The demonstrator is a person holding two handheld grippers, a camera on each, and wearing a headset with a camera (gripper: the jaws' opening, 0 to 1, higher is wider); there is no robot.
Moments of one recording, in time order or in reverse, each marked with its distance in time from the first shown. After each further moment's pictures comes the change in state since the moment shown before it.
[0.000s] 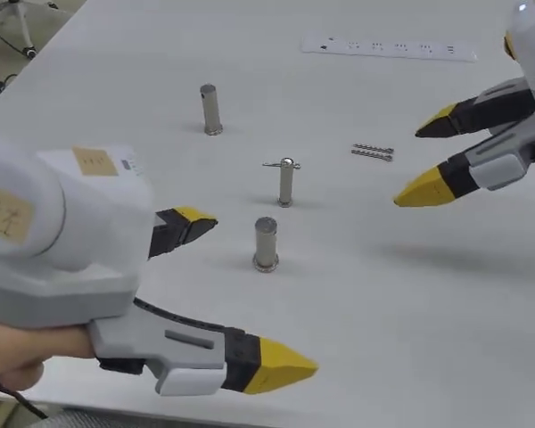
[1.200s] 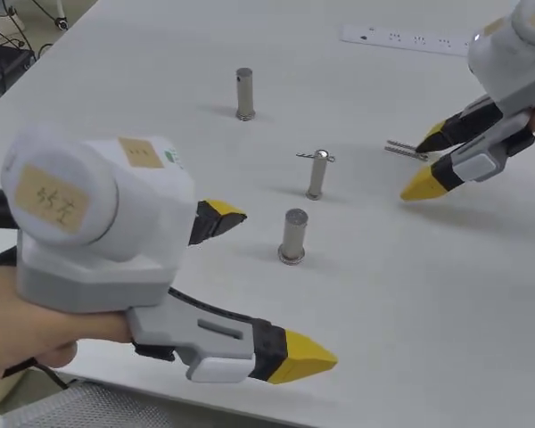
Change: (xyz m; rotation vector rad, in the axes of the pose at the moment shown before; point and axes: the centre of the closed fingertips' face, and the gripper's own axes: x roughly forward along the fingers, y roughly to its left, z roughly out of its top) left arm 0.003 0.006 -0.009 -0.012 -0.013 0.015; right arm 0.050 -0.024 -0.020 -0.050 0.206 0.045
